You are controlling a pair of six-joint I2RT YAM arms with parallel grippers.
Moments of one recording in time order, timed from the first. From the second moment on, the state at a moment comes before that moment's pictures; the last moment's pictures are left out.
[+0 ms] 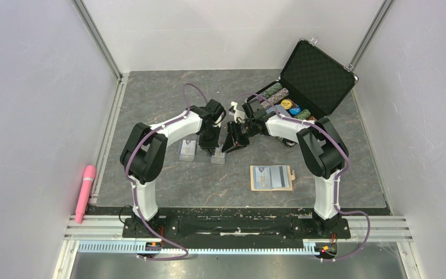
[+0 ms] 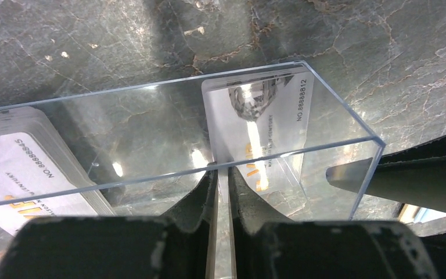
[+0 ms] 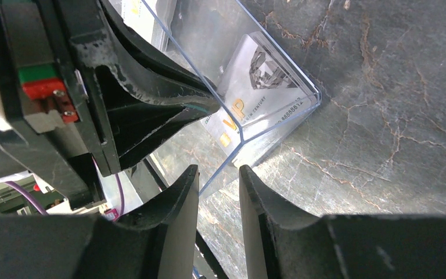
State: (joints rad) left arm -0.57 1.93 1.37 -0.78 0.07 -0.38; right arm 0.55 2.01 1.30 -0.27 -0.74 0.44
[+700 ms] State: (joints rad) left arm -0.60 1.94 1.43 -0.85 0.03 -0.36; right arm 0.55 2.01 1.29 -0.27 -0.74 0.44
